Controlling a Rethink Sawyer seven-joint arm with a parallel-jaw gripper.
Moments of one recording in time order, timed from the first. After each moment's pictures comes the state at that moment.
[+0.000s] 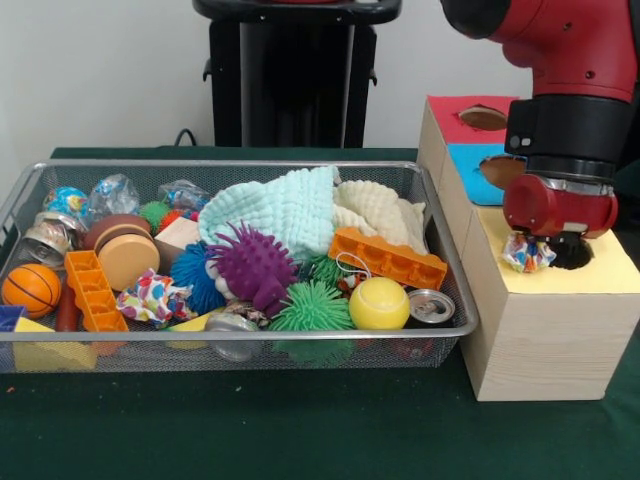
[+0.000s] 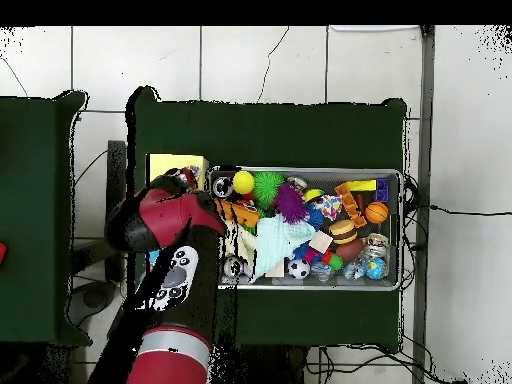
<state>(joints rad) 0.25 -0.39 -0.23 1.38 -0.11 0.10 1.62</state>
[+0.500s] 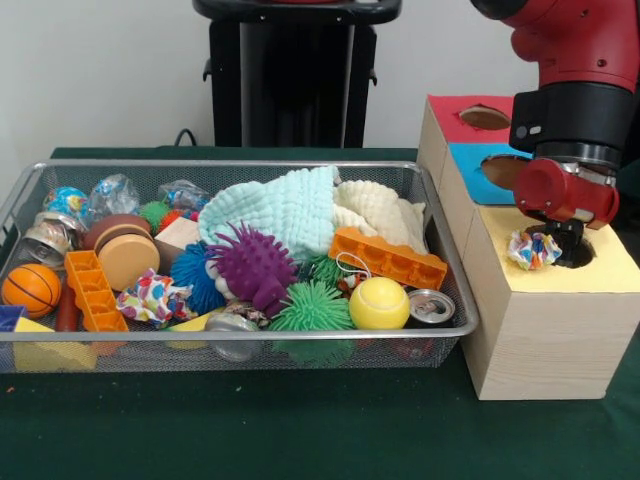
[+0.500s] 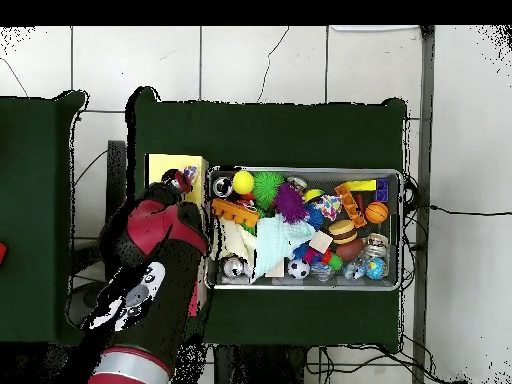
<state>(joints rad) 0.39 -0.33 -0.39 1.38 -0.10 -0.03 1.62</state>
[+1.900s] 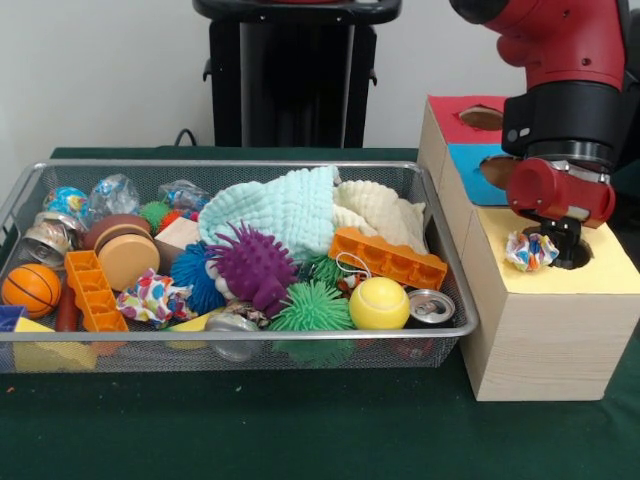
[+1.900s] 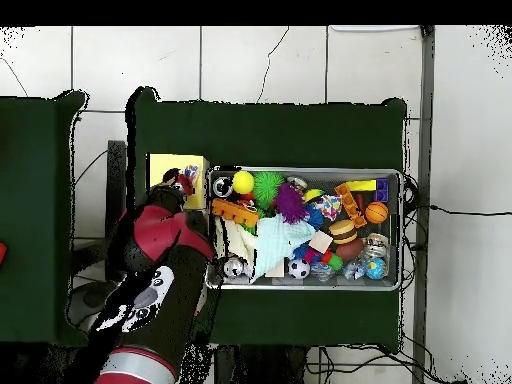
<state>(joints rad) 0.36 -0.34 -0.37 1.43 -0.08 -0.13 1.66</state>
